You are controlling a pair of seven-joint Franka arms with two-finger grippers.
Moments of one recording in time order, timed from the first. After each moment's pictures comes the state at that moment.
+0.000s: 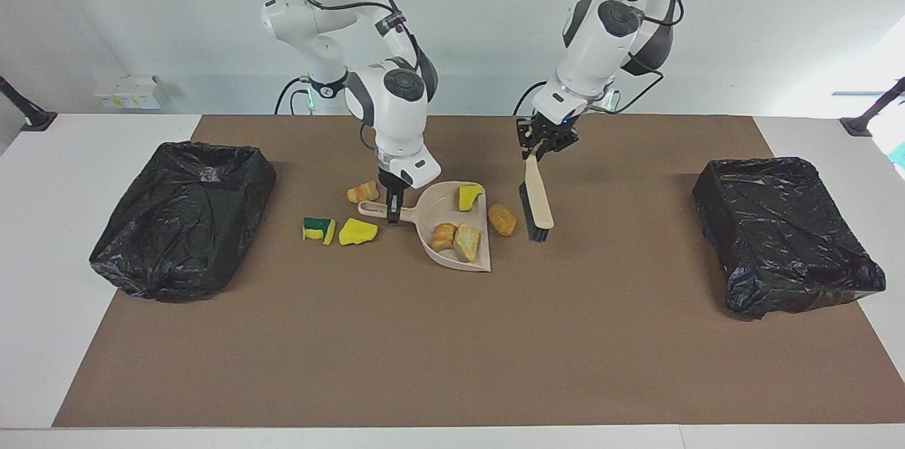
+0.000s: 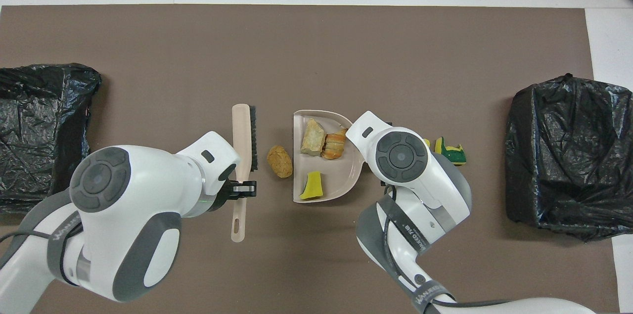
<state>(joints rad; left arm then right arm) -0.34 -0.16 -0.13 -2.22 -0.29 2.06 -0.30 0.37 0.18 0.09 -2.07 -0.26 2.27 -0.93</state>
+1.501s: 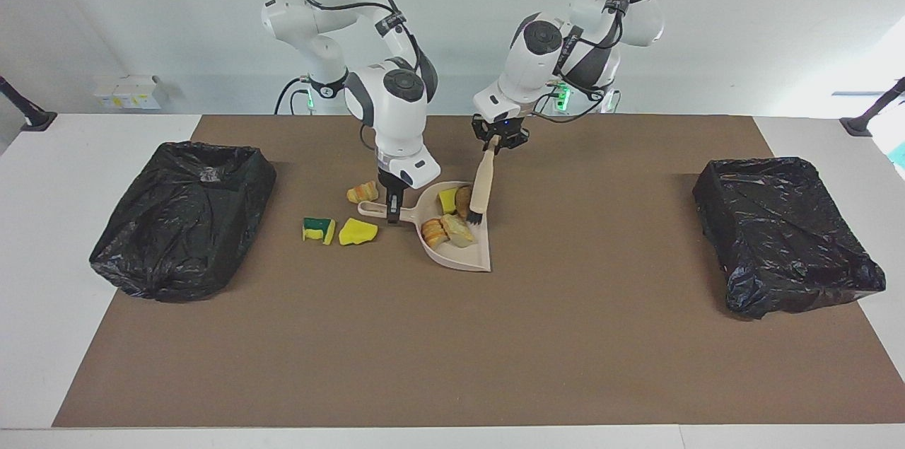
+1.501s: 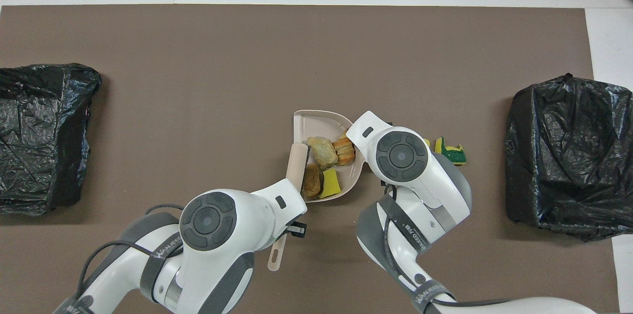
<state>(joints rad) -0.57 -0.10 -0.13 -2.28 -0.29 2.20 -0.27 0.37 0.19 0.09 -2.07 -0.26 2.27 -0.93</state>
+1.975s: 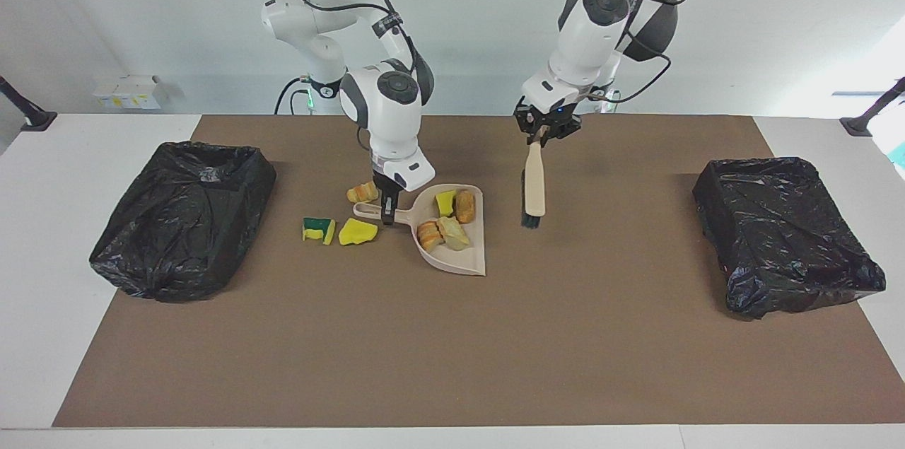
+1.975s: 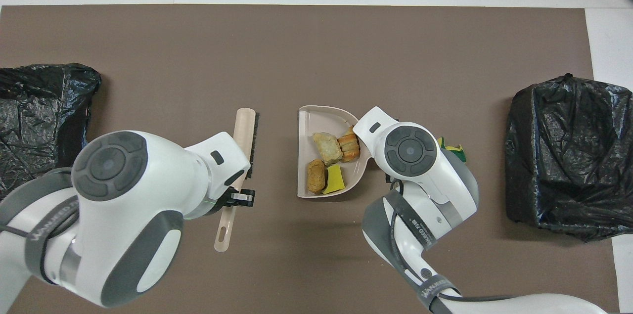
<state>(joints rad) -0.38 -0.15 -0.12 -2.05 -0.15 1.84 -0.27 0.34 0.18 0.09 -2.06 -0.26 2.27 -0.93</state>
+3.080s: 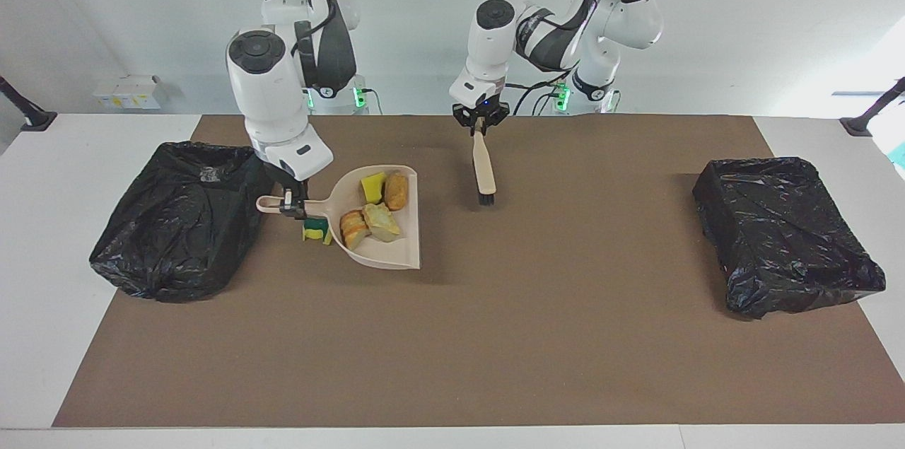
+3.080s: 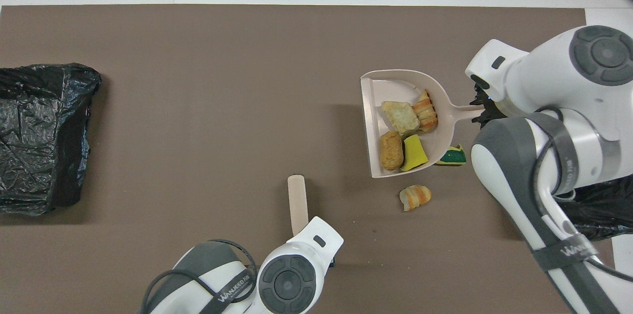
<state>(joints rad) -0.78 -0.07 -0.16 -2.31 -0.14 2.20 -0.86 0.04 0.12 0.08 -1.79 -0.12 1.96 -1.47</state>
